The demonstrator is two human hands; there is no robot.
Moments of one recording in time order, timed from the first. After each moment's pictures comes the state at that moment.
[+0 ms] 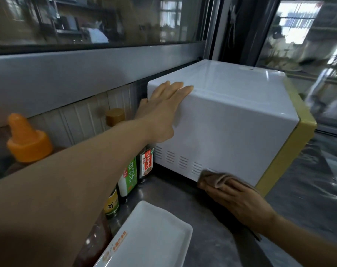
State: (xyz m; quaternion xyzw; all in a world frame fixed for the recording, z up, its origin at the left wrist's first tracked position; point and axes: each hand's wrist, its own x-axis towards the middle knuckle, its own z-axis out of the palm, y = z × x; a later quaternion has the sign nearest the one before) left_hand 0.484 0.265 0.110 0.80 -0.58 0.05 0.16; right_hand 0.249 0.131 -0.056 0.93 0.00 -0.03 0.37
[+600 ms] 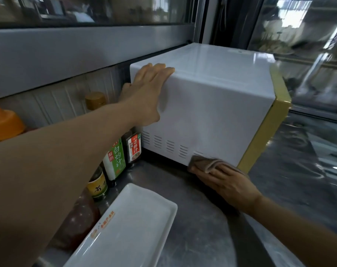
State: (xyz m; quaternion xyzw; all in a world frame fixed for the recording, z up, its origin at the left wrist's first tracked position) left_hand 0.473 0.263 0.111 0.81 -0.57 0.05 0.17; right_hand 0.235 0.136 -0.053 0.94 -0.02 -0.01 0.33
